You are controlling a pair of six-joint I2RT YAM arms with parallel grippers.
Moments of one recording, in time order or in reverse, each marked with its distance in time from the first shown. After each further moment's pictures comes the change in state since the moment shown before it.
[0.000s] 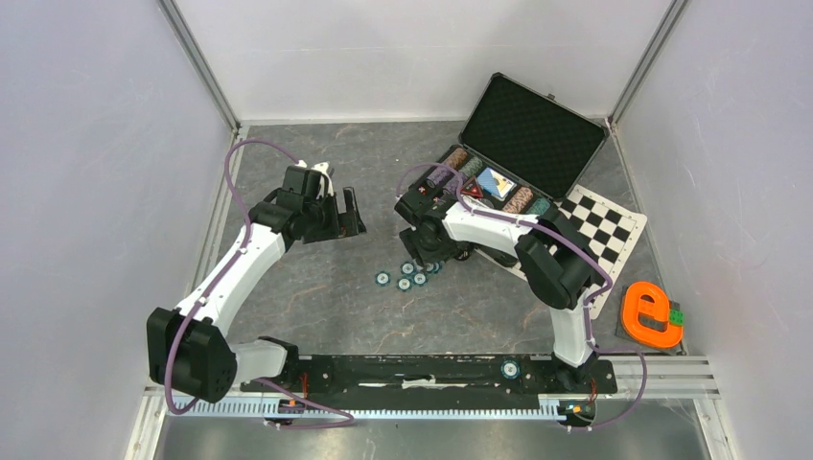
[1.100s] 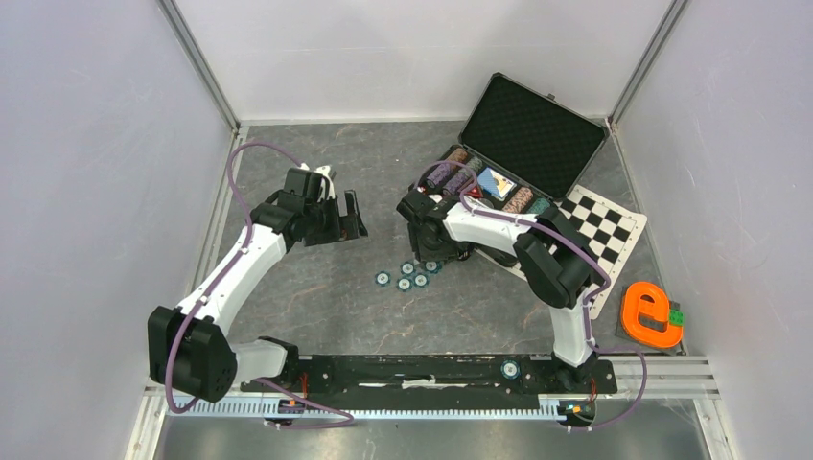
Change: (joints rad) left arm -0.001 0.003 -0.015 0.000 0.026 0.000; right arm -0.008 0.011 -0.020 0.034 0.064 0.291
